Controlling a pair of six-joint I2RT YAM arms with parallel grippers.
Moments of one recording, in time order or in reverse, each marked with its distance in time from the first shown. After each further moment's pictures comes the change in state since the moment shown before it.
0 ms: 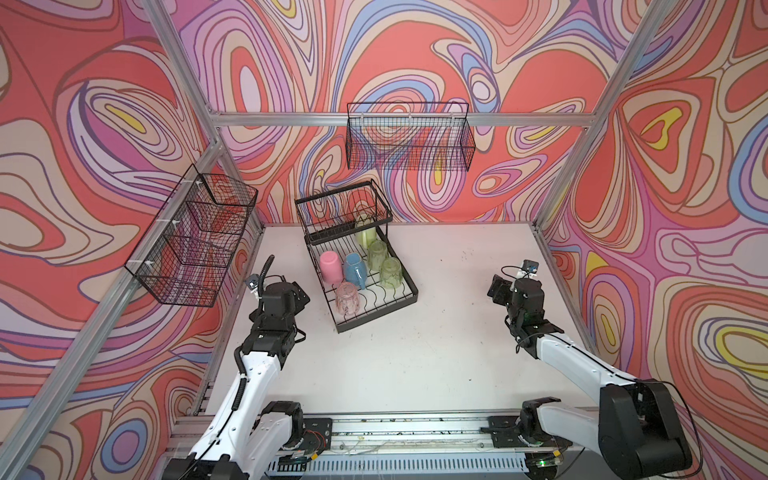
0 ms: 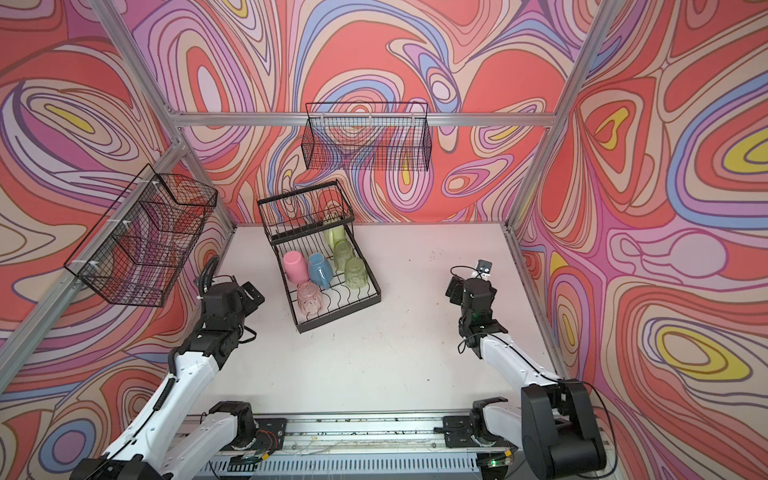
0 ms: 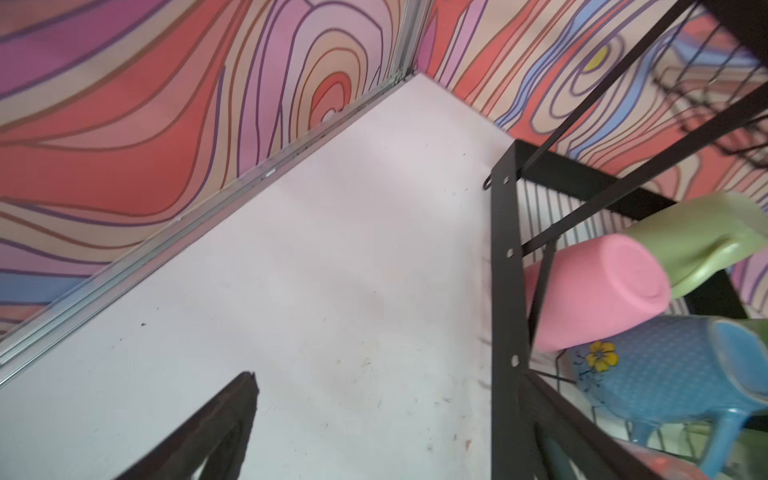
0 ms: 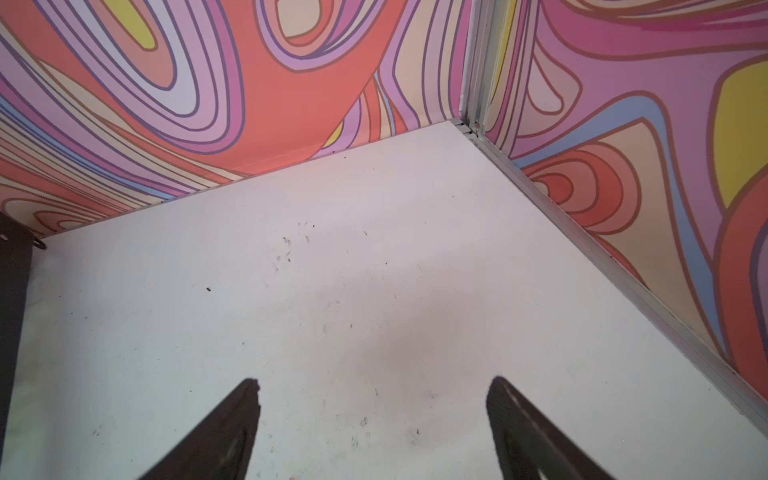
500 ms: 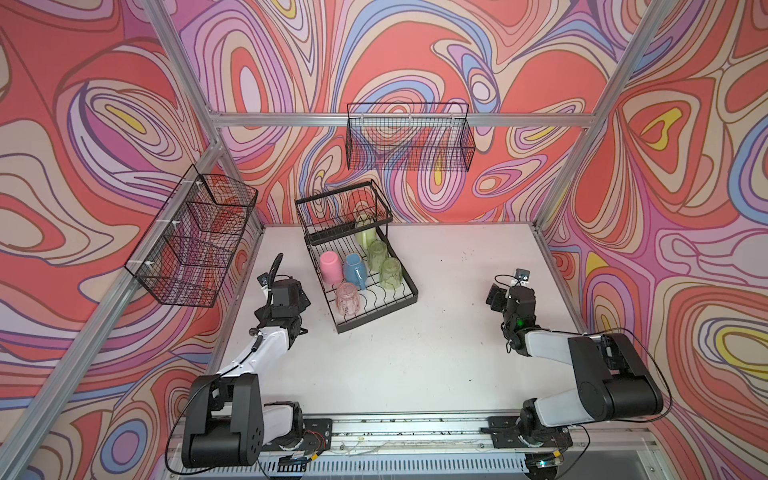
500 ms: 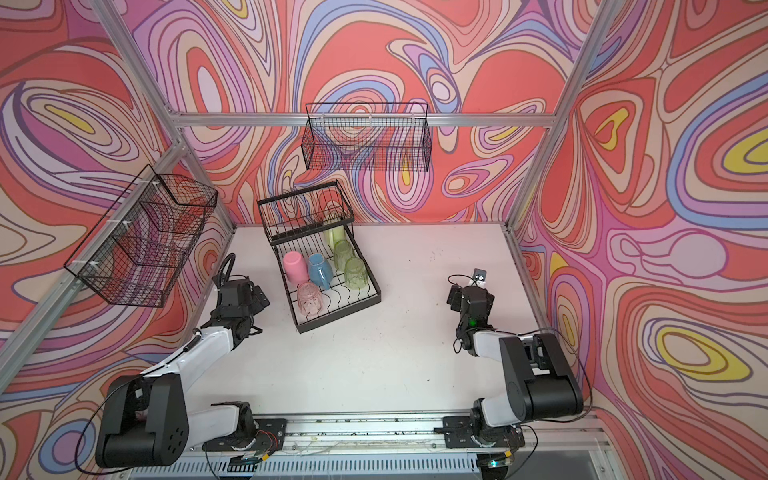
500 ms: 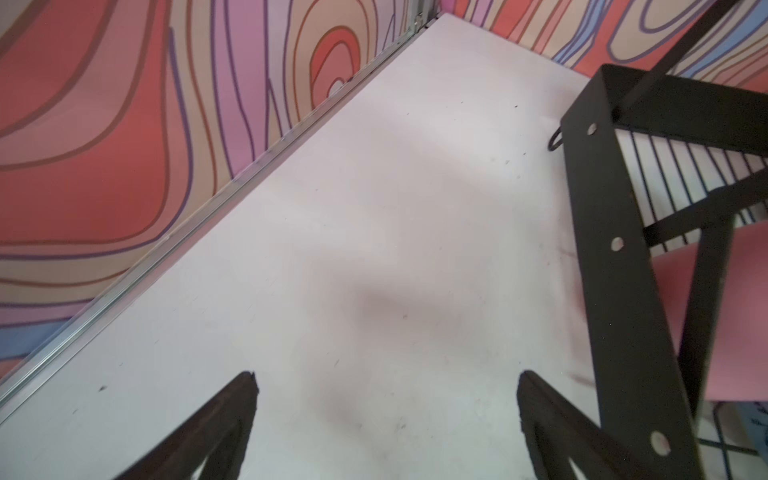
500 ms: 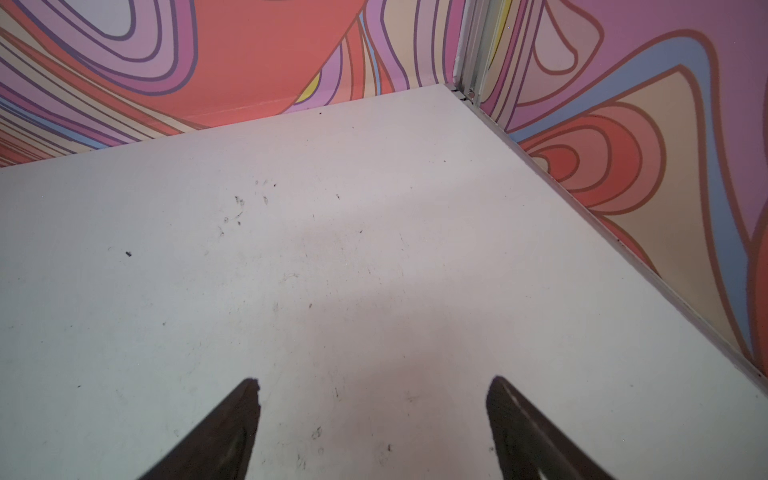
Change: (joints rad) left arm 0.065 0.361 -0.044 0.394 0.024 0.190; right arm -0.043 0.285 -0.066 0.318 -0.018 -0.076
